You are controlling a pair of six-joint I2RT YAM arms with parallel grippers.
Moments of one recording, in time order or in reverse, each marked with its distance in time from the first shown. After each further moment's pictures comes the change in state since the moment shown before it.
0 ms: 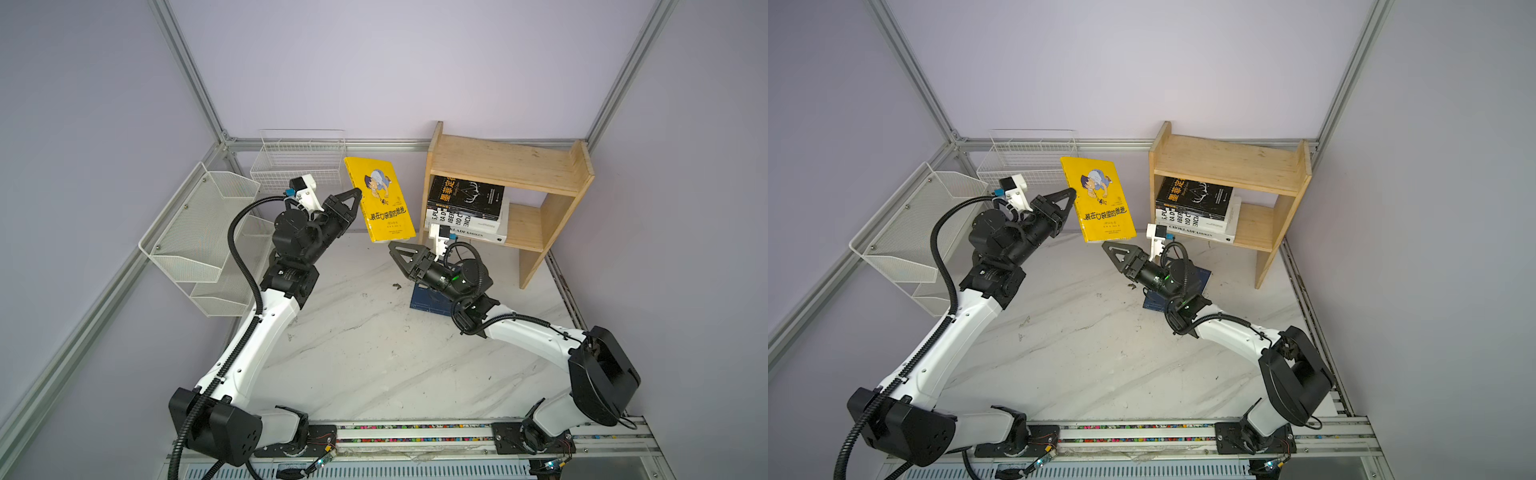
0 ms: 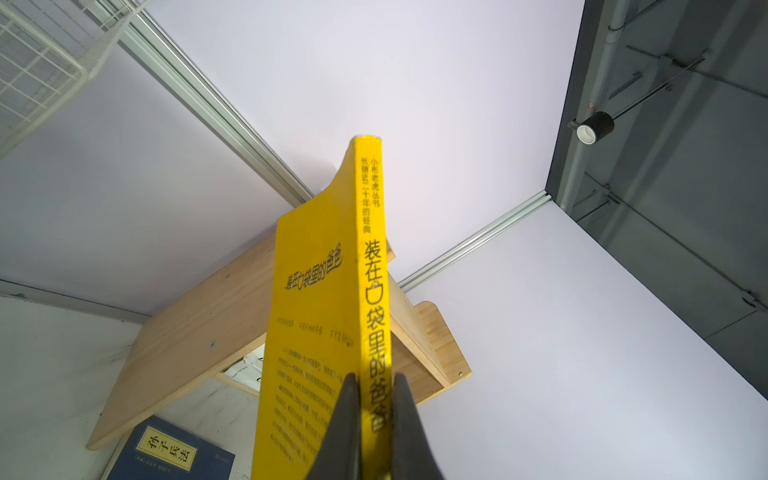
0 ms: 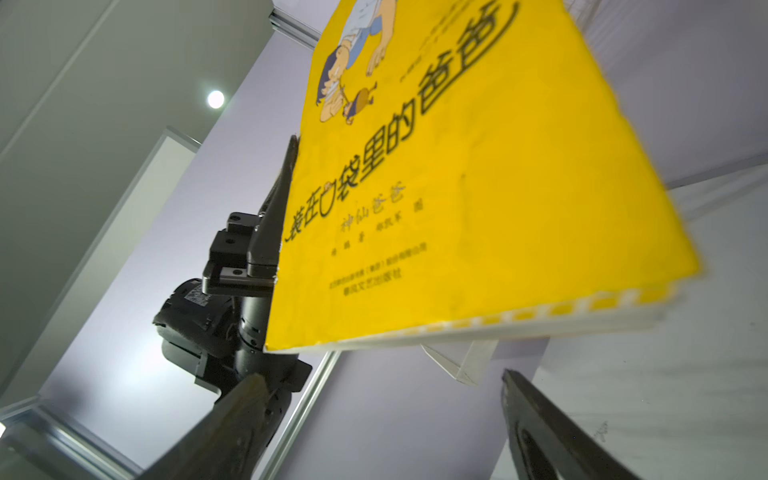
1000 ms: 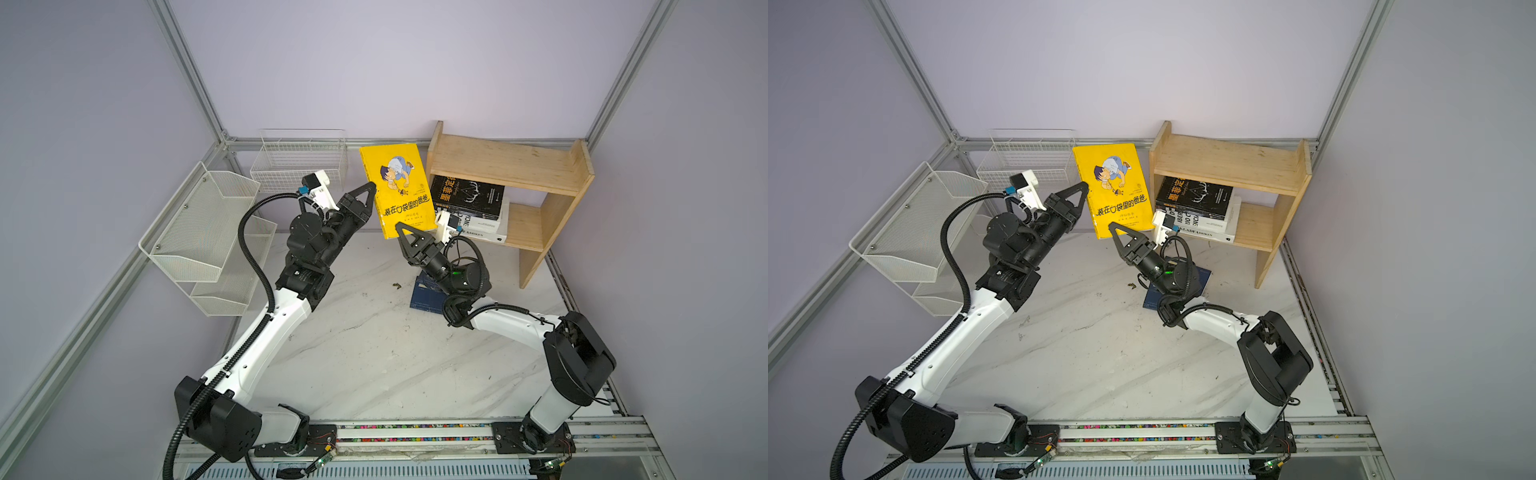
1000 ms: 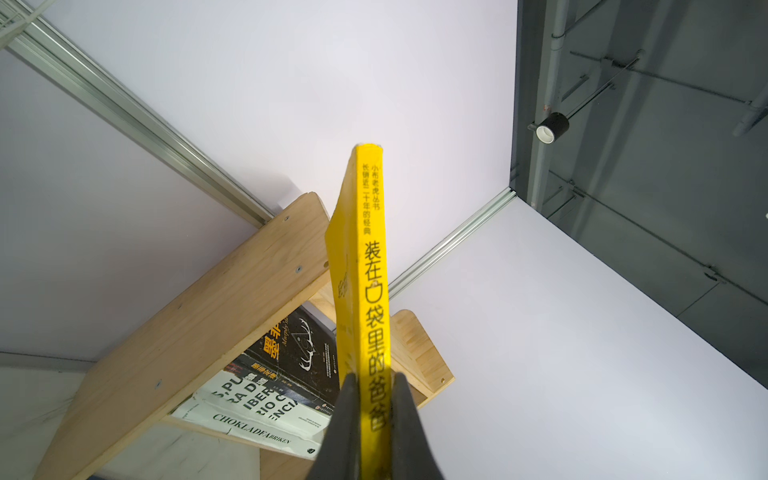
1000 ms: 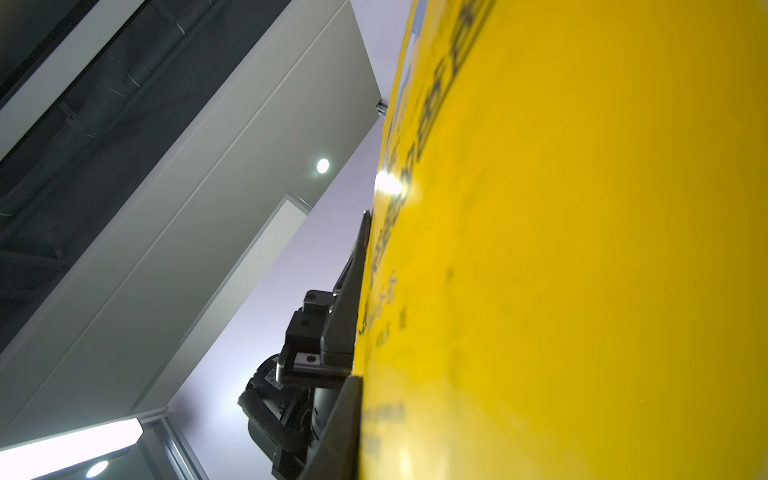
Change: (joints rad) left arm -0.117 0.026 0.000 0.136 -0.109 0.070; right arm -0.001 0.108 0.070 0.339 0.113 0.111
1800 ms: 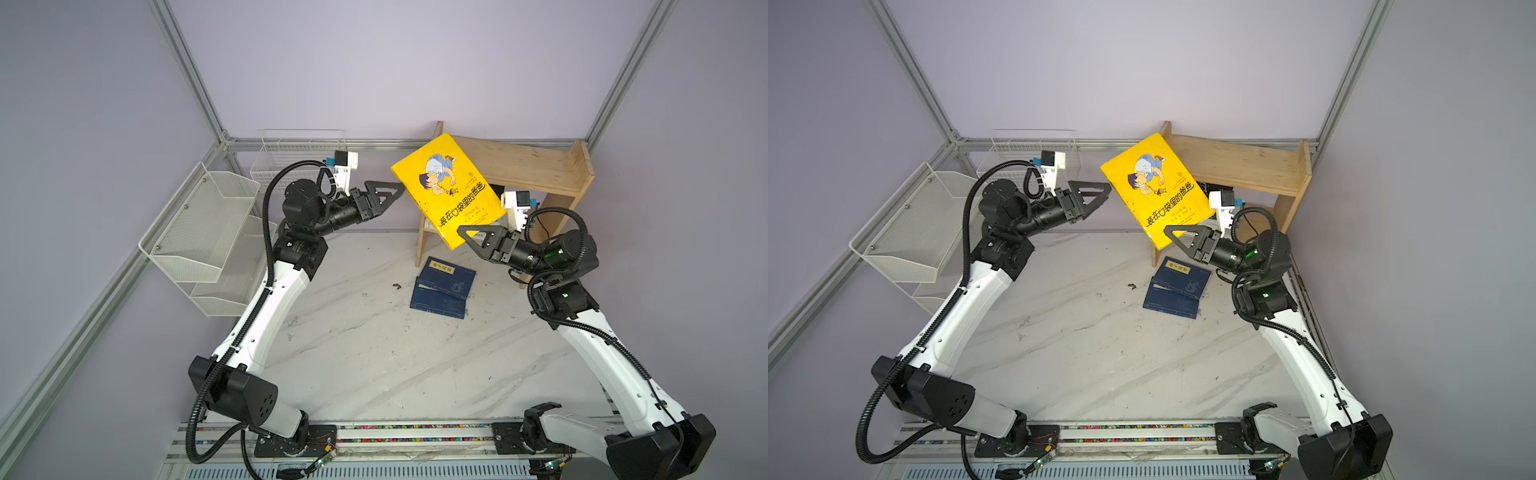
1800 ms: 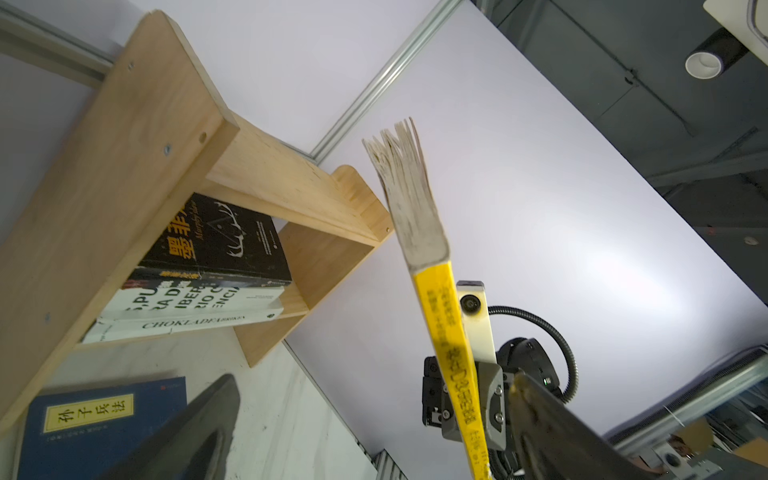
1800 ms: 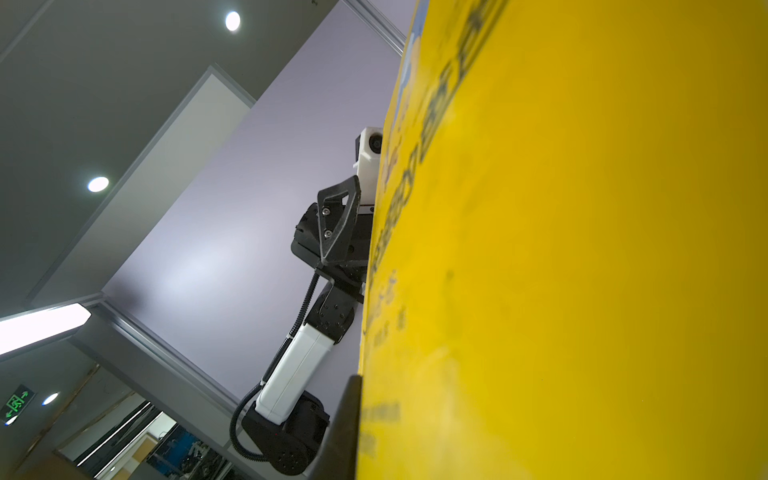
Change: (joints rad) left arm 0.109 0.181 0.312 -0.250 0.687 0.039; right arm -0.428 -0.514 0.082 -0.922 -0.681 -0.206
